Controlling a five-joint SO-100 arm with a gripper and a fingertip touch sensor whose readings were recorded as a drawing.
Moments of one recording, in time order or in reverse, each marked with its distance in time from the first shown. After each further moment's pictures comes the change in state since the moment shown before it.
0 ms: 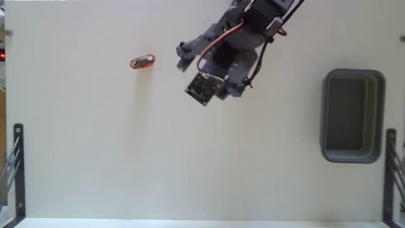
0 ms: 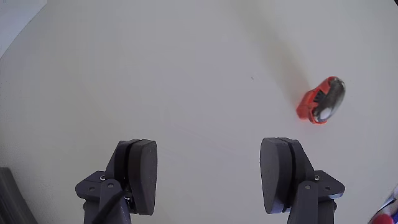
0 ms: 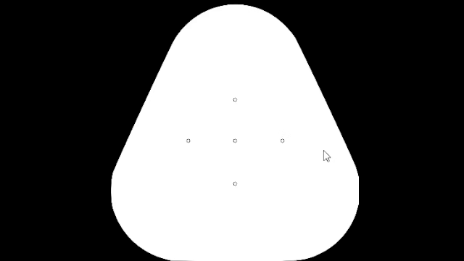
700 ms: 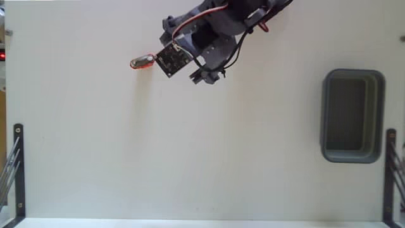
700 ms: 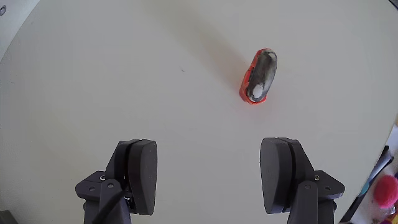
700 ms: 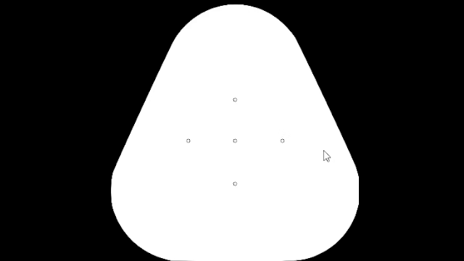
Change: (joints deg) arm 13.0 0.0 0.0 0.0 0.0
